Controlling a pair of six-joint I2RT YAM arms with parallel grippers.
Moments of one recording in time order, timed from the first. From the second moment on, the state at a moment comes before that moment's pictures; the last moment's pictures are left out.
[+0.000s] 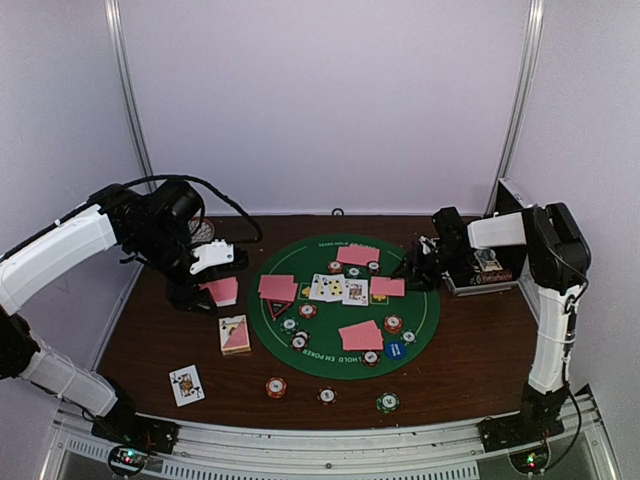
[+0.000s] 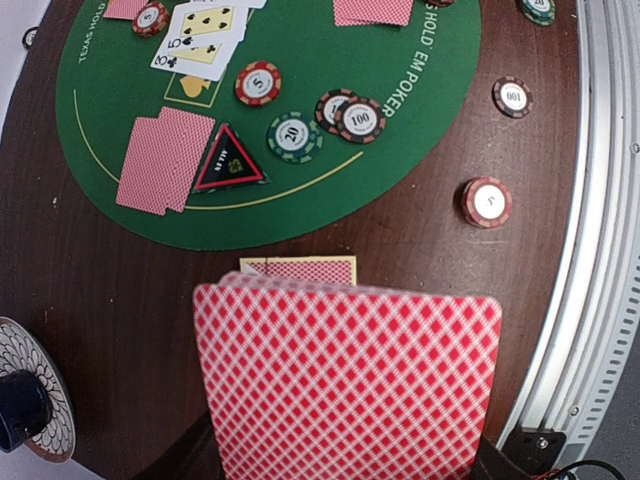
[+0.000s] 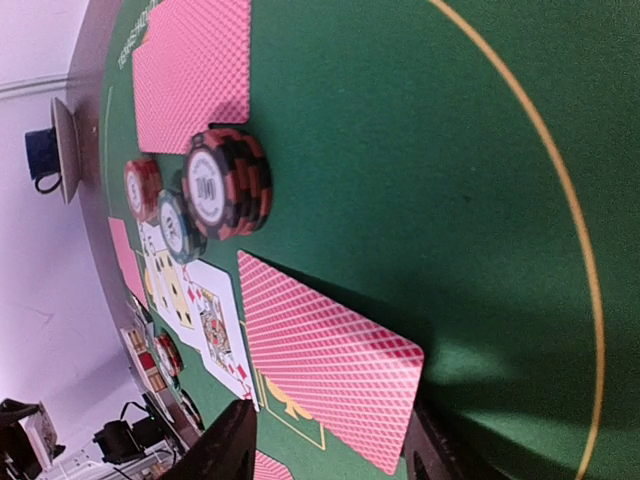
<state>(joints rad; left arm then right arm) -0.60 1.35 1.32 -1.18 0.20 0.73 0.24 2.07 1.36 -0.40 -0.66 0.59</state>
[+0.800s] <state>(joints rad) -0.60 1.35 1.31 -1.18 0.21 0.73 0.71 1.69 1.26 -0.10 -0.46 0.87</state>
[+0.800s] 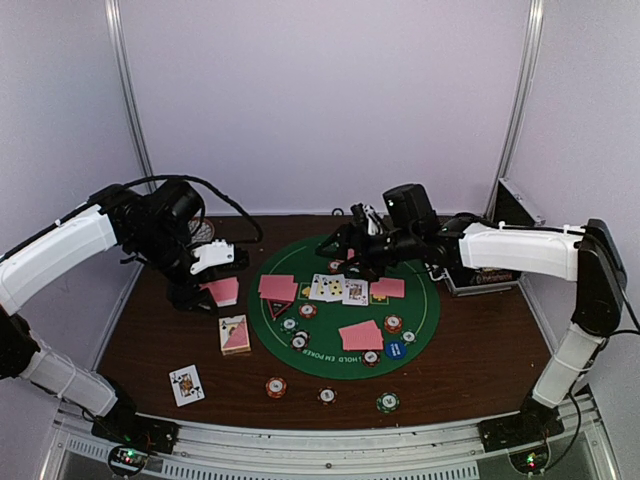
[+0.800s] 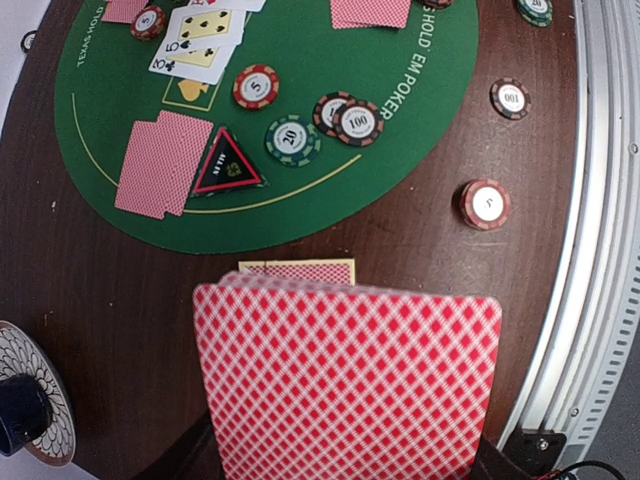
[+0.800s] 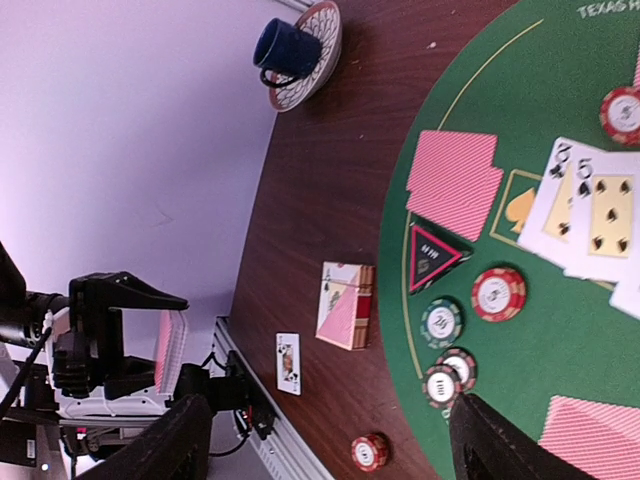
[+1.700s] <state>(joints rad) -0.60 1.41 1.32 -1.12 0.18 0.71 1.00 1.96 1.40 0.28 -0.50 1.16</state>
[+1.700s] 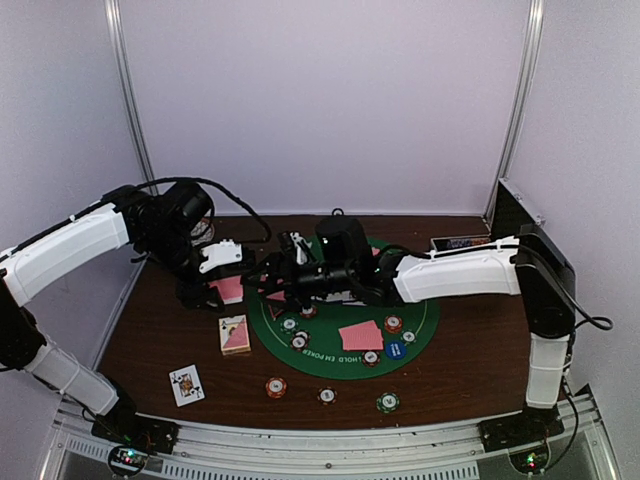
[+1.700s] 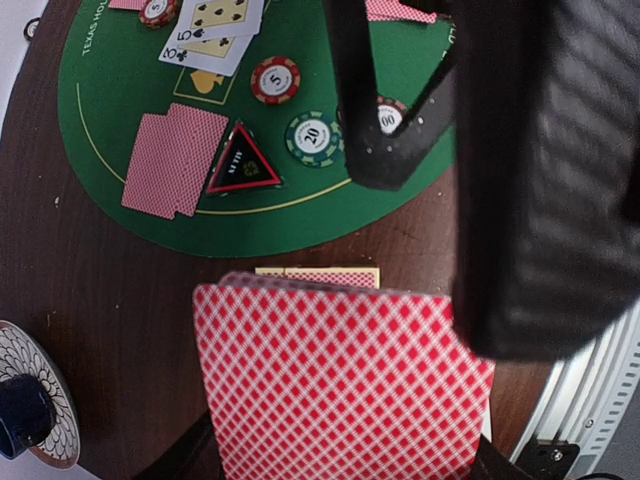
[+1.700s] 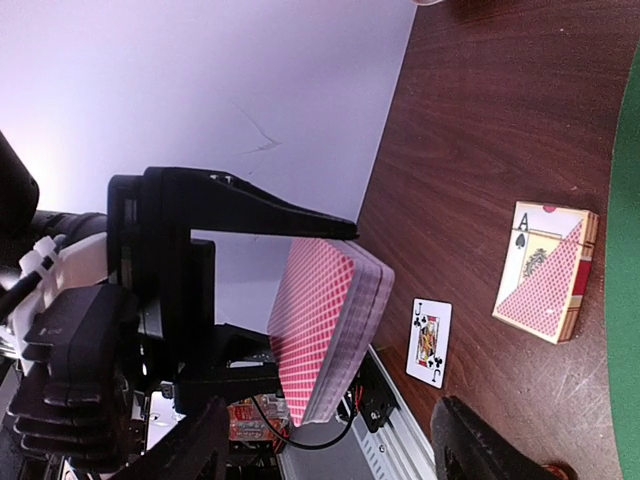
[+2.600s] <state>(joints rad) -0.60 1.41 1.33 -1.13 0.20 0.71 1.02 2.20 1.58 0.43 -0.53 1.31</state>
